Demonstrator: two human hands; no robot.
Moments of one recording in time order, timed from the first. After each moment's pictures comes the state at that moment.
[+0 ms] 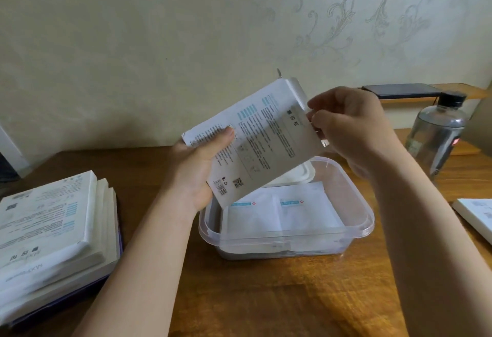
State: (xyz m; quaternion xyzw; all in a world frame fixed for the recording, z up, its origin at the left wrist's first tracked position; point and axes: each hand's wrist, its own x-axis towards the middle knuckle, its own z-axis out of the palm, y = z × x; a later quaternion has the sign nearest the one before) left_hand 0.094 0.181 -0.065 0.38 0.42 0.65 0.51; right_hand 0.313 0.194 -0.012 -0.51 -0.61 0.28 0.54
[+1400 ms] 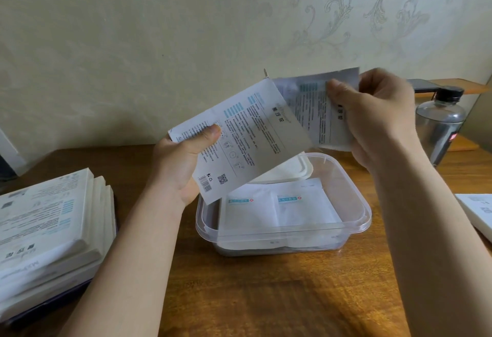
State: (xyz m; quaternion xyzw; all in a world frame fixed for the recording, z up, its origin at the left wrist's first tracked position) left_hand 0.080 0.182 -0.063 0.36 0.44 0.66 0.49; right_hand 0.321 0.190 -0.004 -0.49 -0.48 0.28 0.67
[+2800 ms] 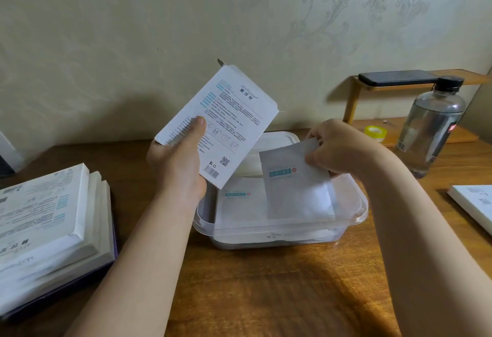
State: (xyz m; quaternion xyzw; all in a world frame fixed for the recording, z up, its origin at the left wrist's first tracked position) left_hand 0.102 0.187 -0.074 0.23 0.42 0.77 0.42; right_hand 0.330 0.209 -0.046 -0.64 -0.68 0.26 0.23
